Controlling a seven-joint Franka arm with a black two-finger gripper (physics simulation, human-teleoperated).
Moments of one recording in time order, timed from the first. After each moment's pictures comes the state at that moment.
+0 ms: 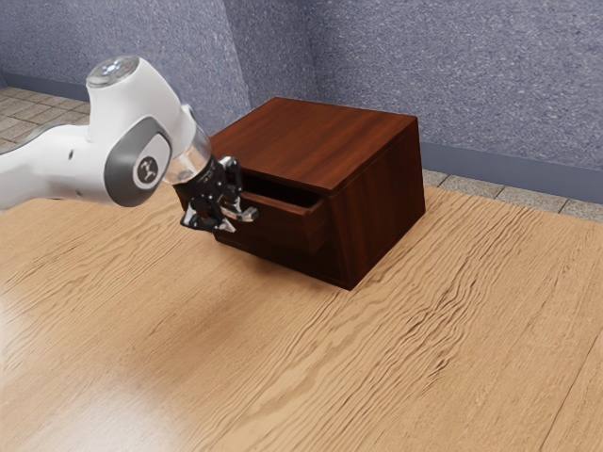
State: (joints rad) arm 0.13 0.07 0.10 -1.76 0.00 2.22 -1.41
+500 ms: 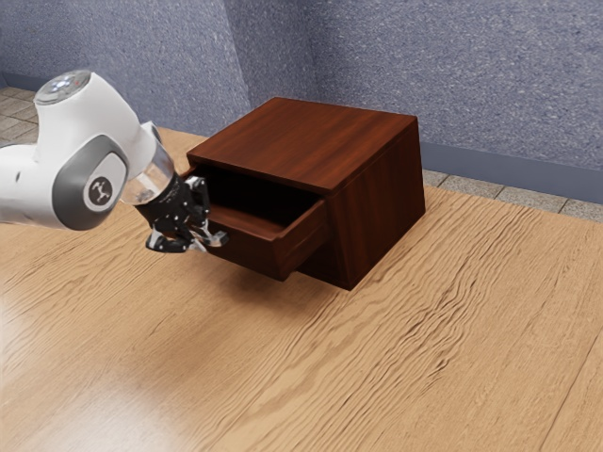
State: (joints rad) arm 0.16 -0.14 0.10 -1.99 0.00 2.22 -1.42
